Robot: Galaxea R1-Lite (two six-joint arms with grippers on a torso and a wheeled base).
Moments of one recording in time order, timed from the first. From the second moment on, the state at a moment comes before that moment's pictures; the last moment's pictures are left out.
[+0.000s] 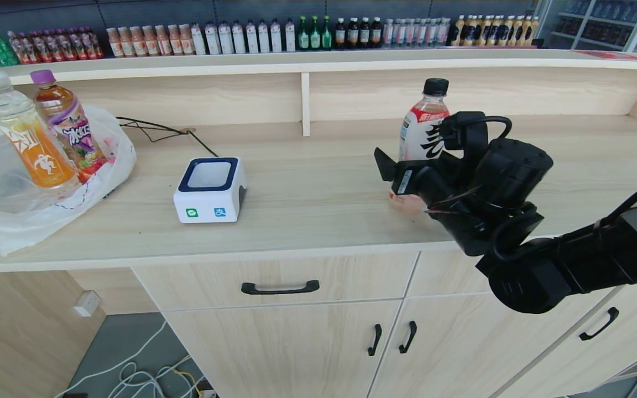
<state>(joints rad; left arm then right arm) 0.00 0.00 0.00 0.00 0.00 0.00 0.51 1.99 -1.05 -1.20 -0.28 -0.03</state>
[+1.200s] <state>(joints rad) 0.00 0.00 0.00 0.00 0.00 0.00 0.52 1.99 -1.08 -1.20 -0.28 -0.05</state>
